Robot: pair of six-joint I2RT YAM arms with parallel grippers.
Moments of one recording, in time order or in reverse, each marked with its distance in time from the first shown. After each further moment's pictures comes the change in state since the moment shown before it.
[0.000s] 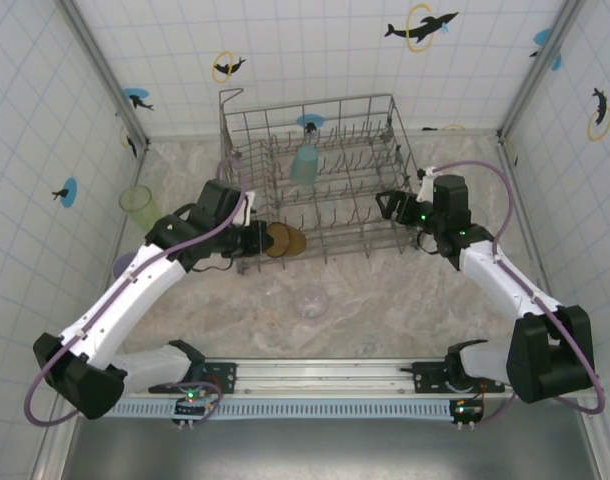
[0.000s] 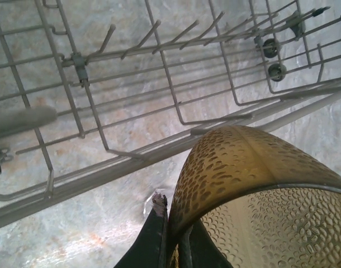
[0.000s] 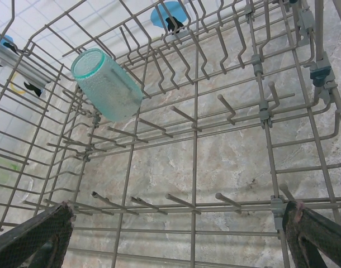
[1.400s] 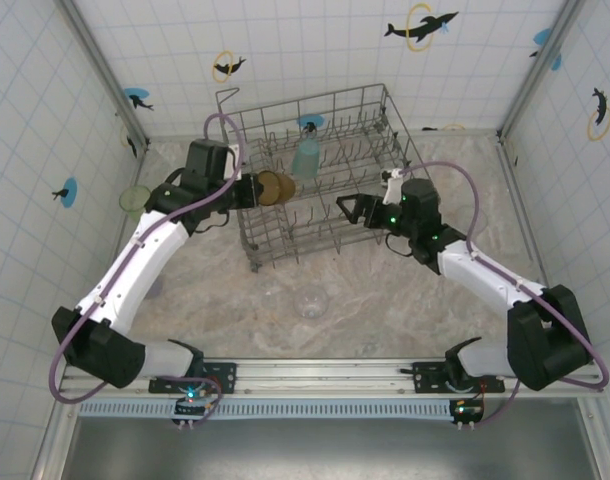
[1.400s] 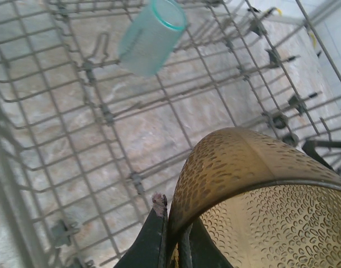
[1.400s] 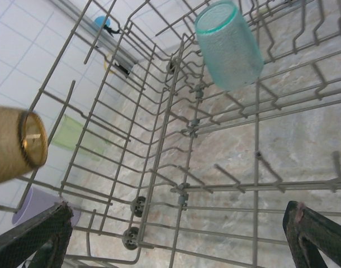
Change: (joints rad) left arm 0.185 0.162 0.153 0.180 -0.054 0.175; right arm 0.231 0.076 -0.008 0.223 -0.073 0.175
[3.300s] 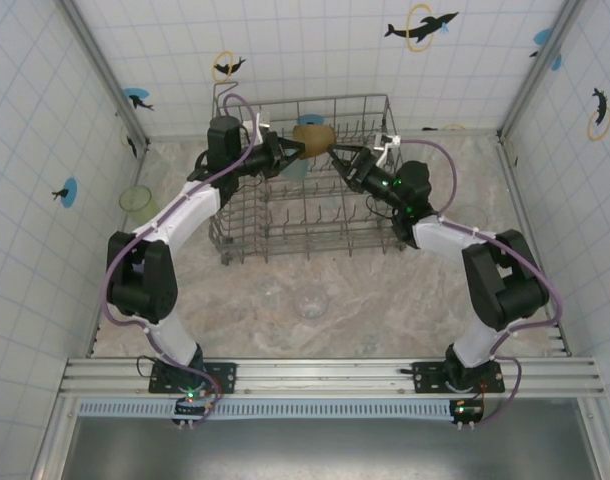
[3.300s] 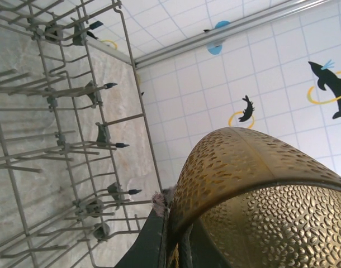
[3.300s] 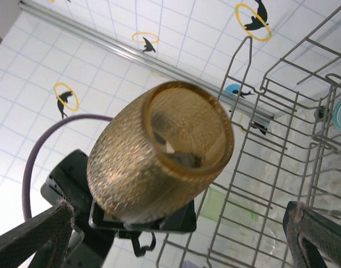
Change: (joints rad) left arm 0.066 0.402 0.021 0.840 0.615 -0.644; right arm -0.053 0.375 0.169 0.784 -0.181 0.655
